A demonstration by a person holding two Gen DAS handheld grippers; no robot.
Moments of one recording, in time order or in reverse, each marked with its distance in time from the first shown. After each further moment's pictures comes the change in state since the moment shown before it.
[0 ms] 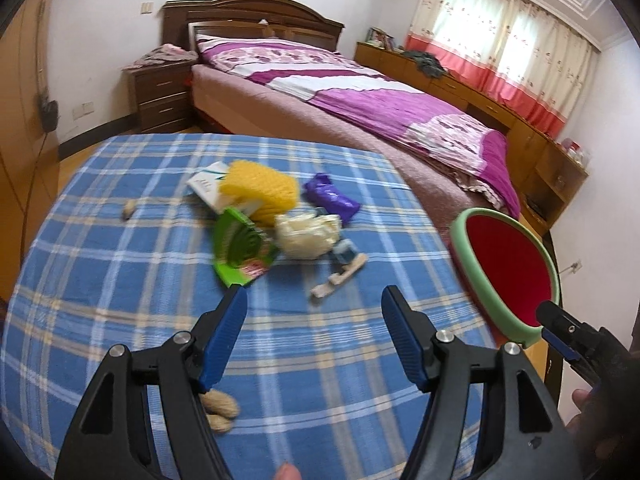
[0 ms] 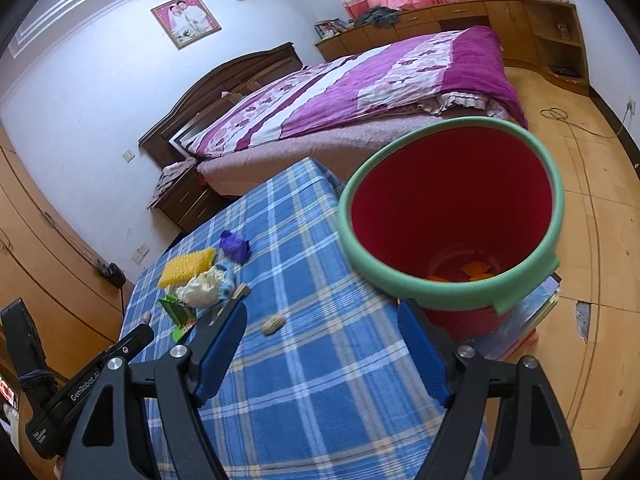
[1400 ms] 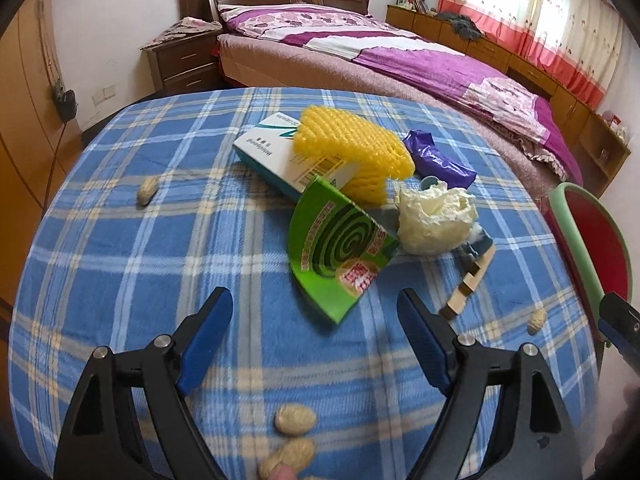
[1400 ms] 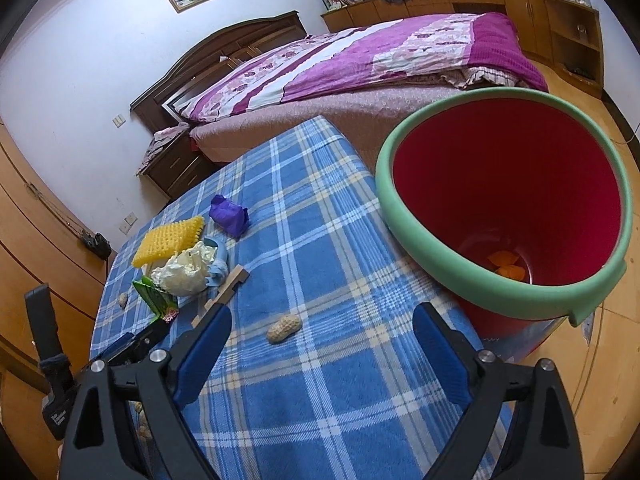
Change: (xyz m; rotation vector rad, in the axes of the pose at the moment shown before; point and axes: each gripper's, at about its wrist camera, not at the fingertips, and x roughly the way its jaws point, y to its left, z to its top) left arm 0.087 0.054 0.009 0.035 0.132 0.147; right arm 0.079 0.029 0.000 -0.044 0.109 -0.042
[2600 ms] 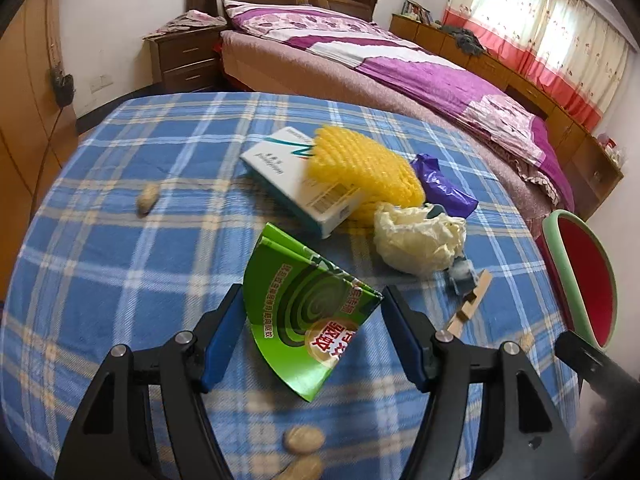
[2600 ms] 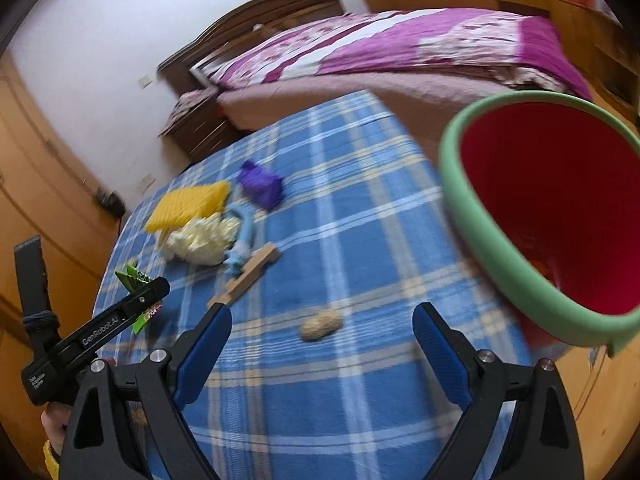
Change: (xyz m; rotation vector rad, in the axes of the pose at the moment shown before) left arm -0.006 0.021 0.009 -0.078 -0.013 -0.049; right arm 0.031 0.032 0.003 -0.141 0.103 0.070
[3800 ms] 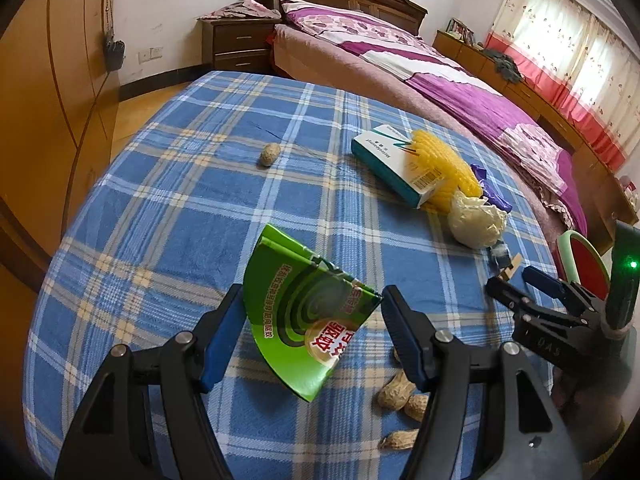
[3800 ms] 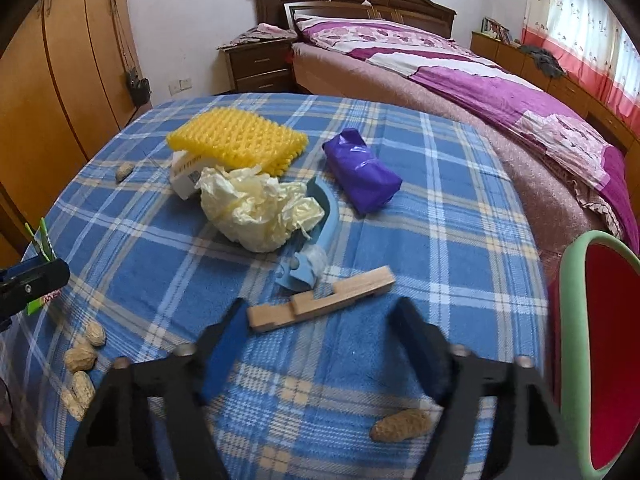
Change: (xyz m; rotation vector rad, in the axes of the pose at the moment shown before) left arm -0.045 0.063 -0.033 -0.142 -0.007 0.059; right arm 0.073 0.079 0.008 -0.478 0.056 -0.096
